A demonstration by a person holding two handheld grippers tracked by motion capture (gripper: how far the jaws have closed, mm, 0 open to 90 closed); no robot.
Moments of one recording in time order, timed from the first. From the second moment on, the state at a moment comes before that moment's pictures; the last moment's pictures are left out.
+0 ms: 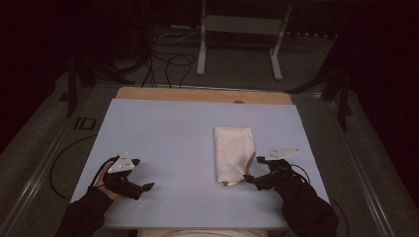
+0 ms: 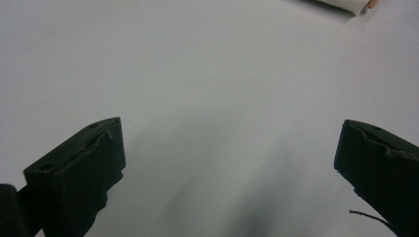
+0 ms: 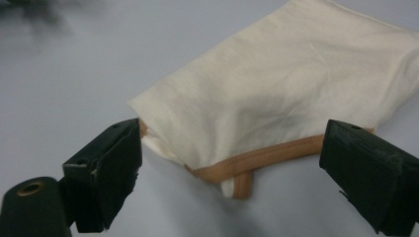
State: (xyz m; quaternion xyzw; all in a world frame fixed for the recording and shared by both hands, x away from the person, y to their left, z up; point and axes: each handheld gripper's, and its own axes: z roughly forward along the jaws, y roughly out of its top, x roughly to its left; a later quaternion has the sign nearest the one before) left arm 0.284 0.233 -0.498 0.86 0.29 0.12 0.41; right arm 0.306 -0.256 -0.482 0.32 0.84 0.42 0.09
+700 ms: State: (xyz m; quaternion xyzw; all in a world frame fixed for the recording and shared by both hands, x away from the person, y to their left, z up) left arm 0.282 0.234 -0.498 0.86 0.29 0.12 0.41; right arm 0.282 -0.287 -0.508 0.36 0.83 0.41 0.12
